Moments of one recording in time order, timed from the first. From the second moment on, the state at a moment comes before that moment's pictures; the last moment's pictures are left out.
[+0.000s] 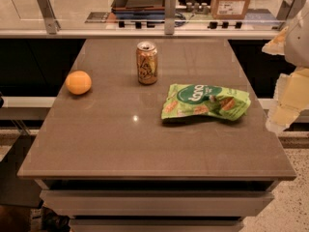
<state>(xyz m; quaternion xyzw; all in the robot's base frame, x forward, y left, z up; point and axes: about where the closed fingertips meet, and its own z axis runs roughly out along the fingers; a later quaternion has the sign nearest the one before) 0.438 -0.217 0.977 -0.60 0.78 -0.03 0.16</state>
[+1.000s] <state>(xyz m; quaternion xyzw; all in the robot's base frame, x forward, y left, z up) 0.442 -0.199 0.968 -0.57 0.79 -0.04 0.22</state>
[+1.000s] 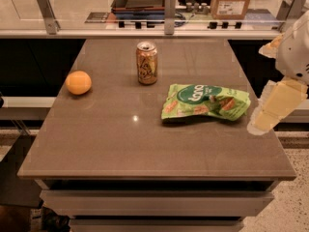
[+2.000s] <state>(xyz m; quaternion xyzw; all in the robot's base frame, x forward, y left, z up) 0.473 -0.165 0.910 -0.56 0.78 -0.02 0.28</state>
